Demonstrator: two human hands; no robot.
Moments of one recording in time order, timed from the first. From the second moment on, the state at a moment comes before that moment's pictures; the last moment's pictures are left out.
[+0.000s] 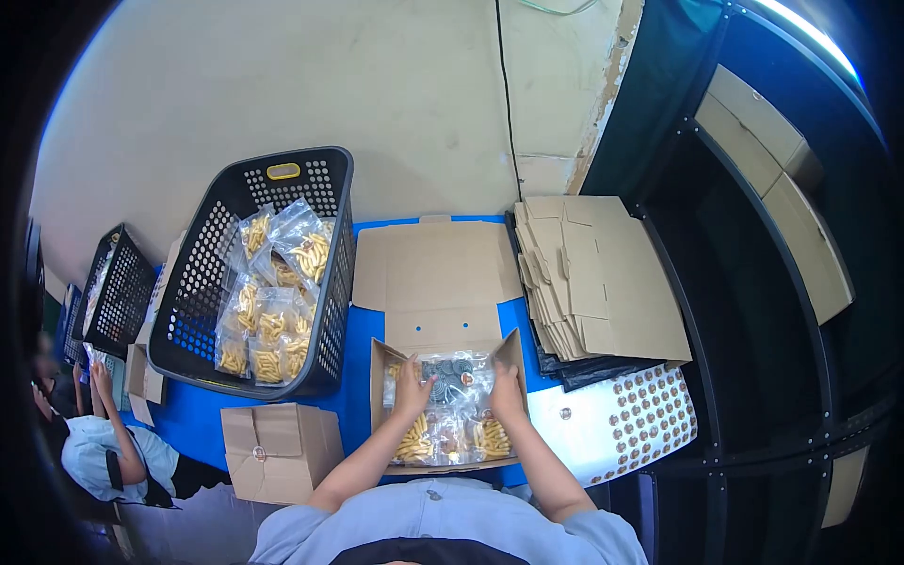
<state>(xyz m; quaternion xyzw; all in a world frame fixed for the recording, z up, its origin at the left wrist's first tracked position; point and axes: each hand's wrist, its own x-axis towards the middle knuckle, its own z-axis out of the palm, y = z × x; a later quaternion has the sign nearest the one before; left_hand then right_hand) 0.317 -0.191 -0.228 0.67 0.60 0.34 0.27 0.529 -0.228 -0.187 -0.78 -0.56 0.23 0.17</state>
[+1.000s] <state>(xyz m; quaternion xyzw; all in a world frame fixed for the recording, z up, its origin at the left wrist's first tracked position) 0.135 -0.165 0.137 0.66 0.50 0.55 0.11 0.330 -0.095 0.071 -0.33 -0.78 0.23 0.48</state>
